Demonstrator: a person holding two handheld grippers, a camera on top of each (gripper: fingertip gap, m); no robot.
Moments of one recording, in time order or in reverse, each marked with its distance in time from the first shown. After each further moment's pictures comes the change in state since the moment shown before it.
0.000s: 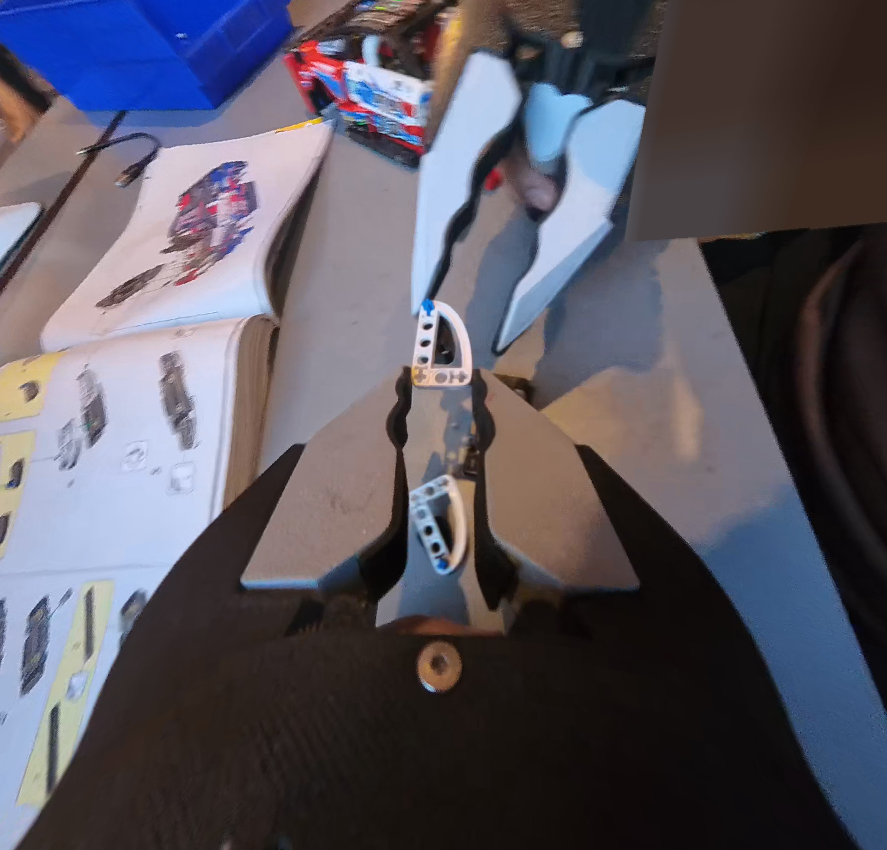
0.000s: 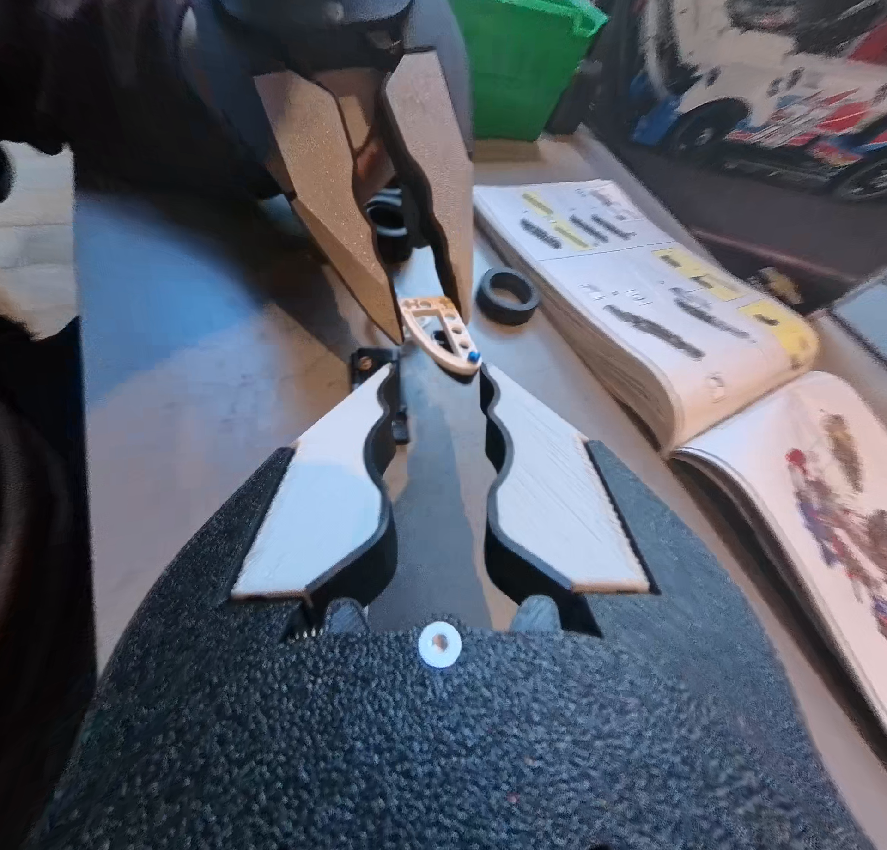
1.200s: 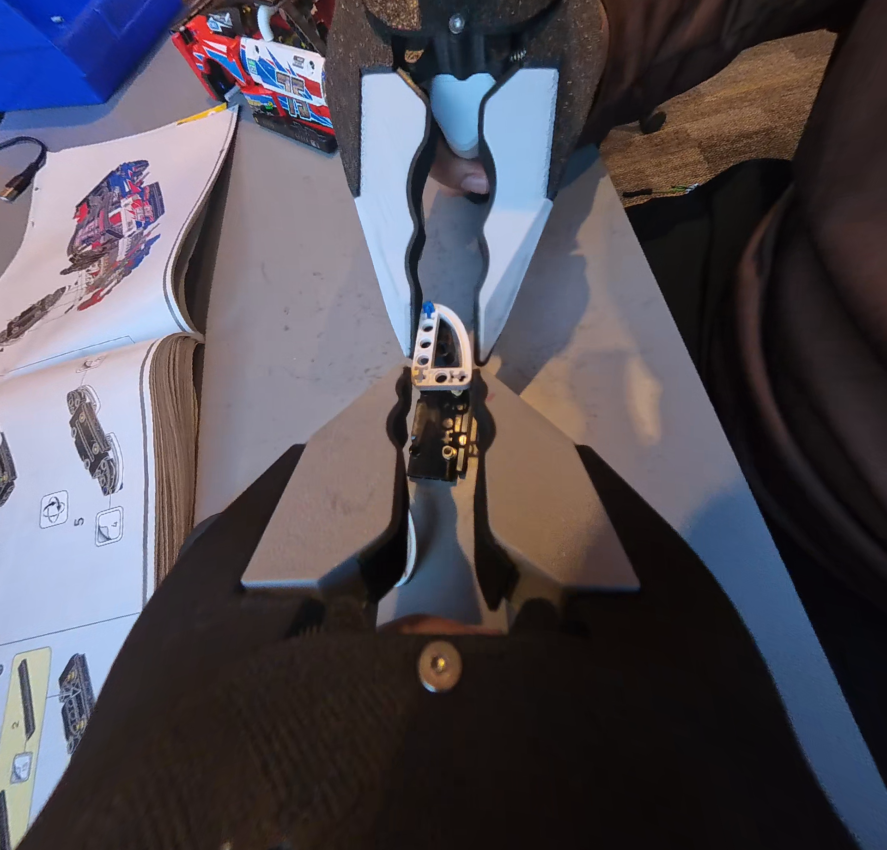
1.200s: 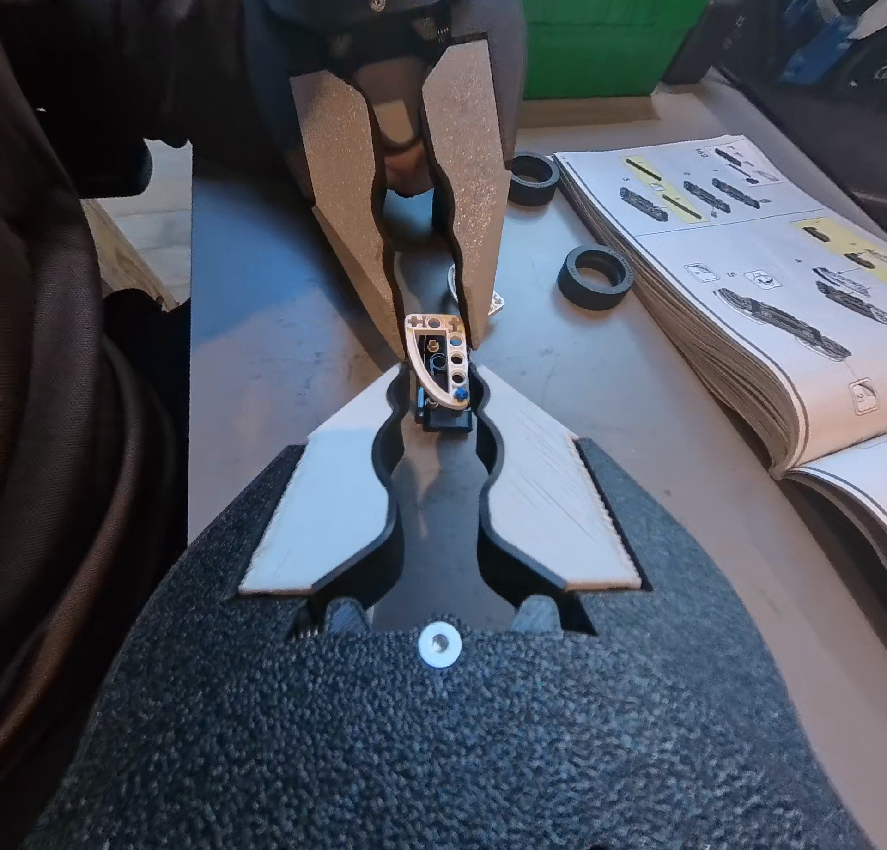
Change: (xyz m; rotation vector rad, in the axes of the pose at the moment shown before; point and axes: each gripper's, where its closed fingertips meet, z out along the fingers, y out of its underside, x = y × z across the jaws) left arm 0.032 0.006 0.006 -0.050 0.132 0.076; right arm -0.030 0.008 0.001 -0.066 -0.231 0.054
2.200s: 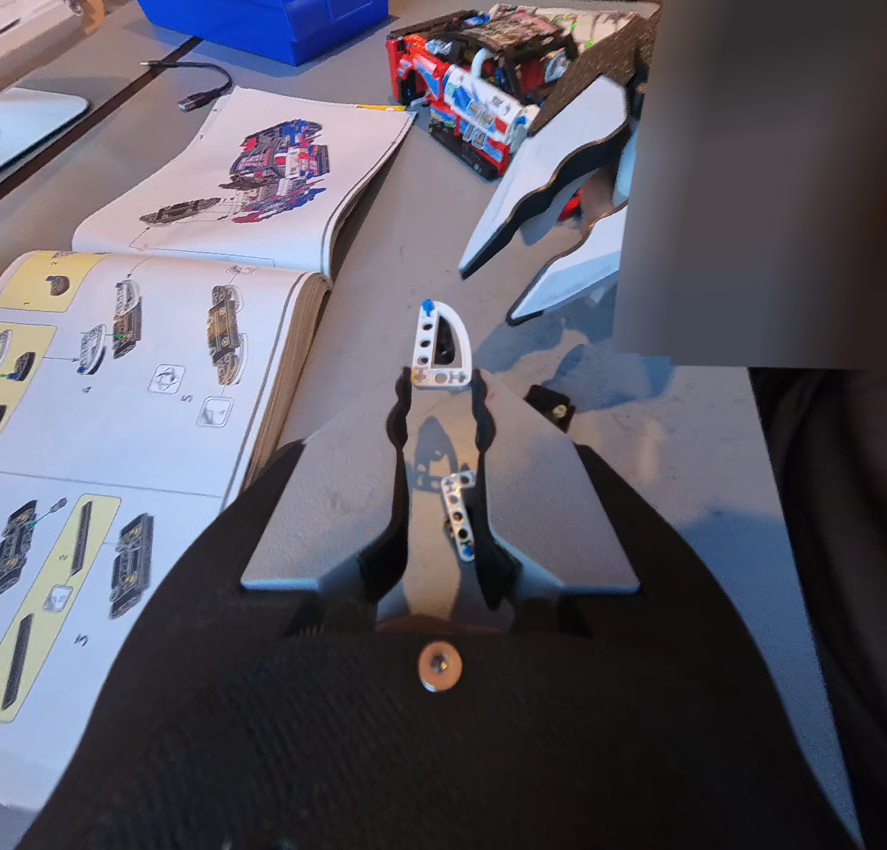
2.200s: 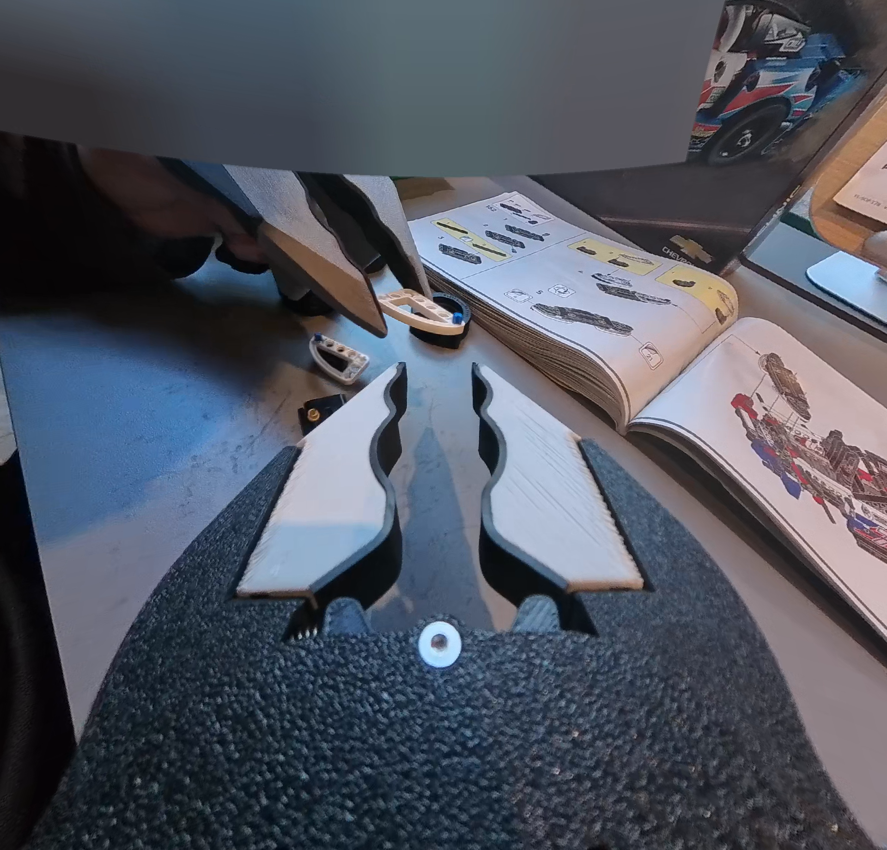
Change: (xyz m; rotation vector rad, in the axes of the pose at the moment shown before) left arm -0.060 0.005 -0.023 0.091 -0.188 -0.321; right arm 0.055 -0.020 -0.016 0.149 0.381 0.129
